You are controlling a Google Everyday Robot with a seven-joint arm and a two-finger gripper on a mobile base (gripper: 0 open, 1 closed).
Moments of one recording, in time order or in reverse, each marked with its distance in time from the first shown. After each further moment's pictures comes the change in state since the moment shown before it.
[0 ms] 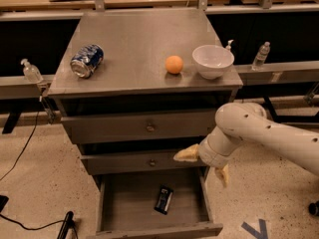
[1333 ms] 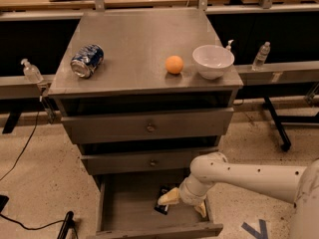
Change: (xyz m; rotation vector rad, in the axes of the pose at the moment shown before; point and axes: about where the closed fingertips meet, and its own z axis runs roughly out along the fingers) arm -0.031 0.035 0.223 -0.013 -0.146 -0.286
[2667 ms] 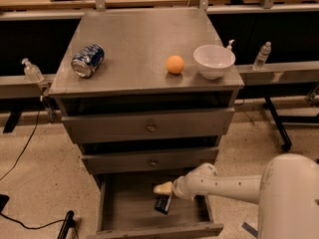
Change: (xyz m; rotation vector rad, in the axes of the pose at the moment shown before) arm 0.116 -0.006 0.087 0.098 0.337 -0.114
